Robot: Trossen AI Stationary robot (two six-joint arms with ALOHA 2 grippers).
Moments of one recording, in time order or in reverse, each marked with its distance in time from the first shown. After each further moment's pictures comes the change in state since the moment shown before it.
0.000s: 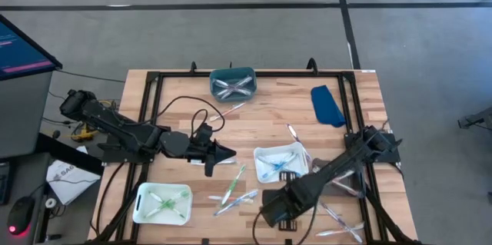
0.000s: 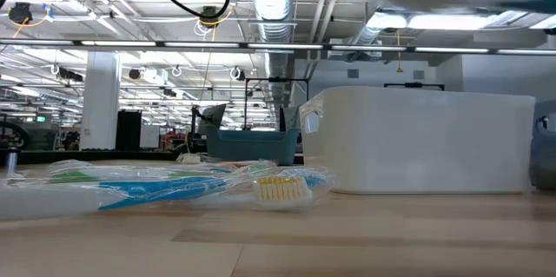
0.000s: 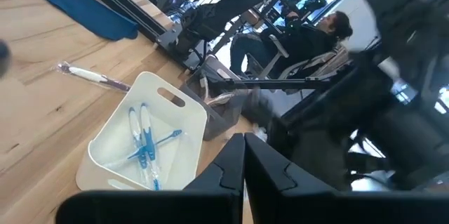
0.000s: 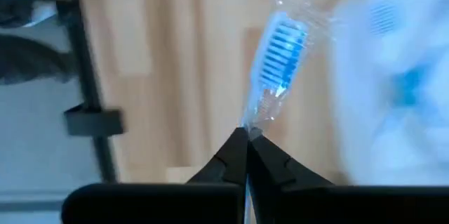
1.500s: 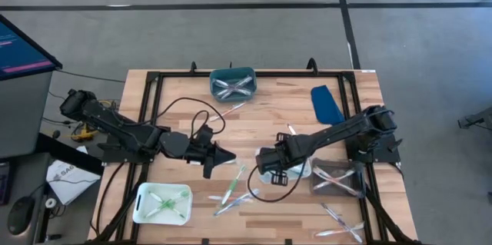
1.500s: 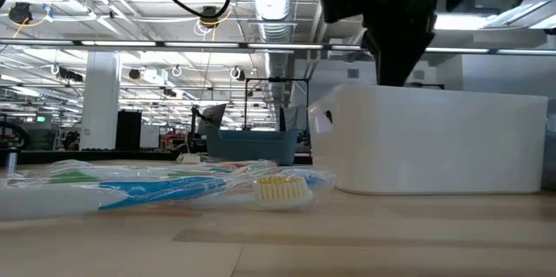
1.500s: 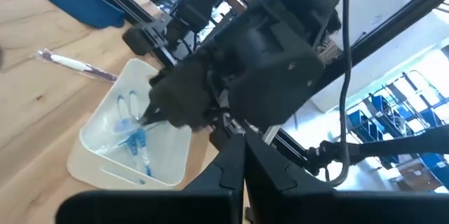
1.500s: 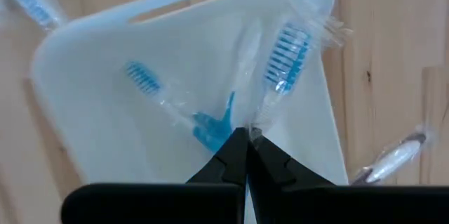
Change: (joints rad) left arm -0.005 0.000 0.000 0.007 0.044 -0.025; right arm -0.282 -0.191 -0.429 0.249 0.123 -0.218
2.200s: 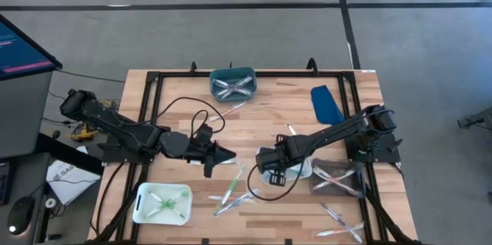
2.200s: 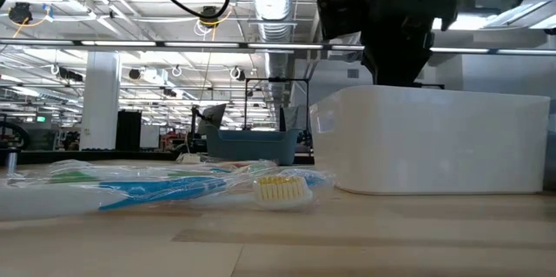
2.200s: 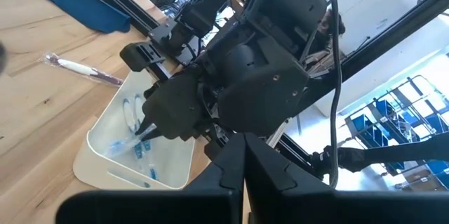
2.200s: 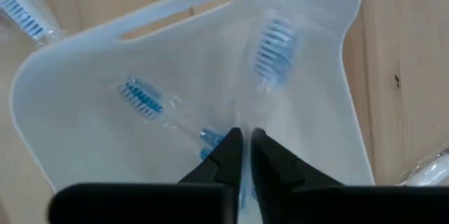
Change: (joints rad) left arm 0.000 0.000 0.000 0.000 -0.023 -0.001; right arm -0.018 0.002 -0.073 0.112 -0.024 0.030
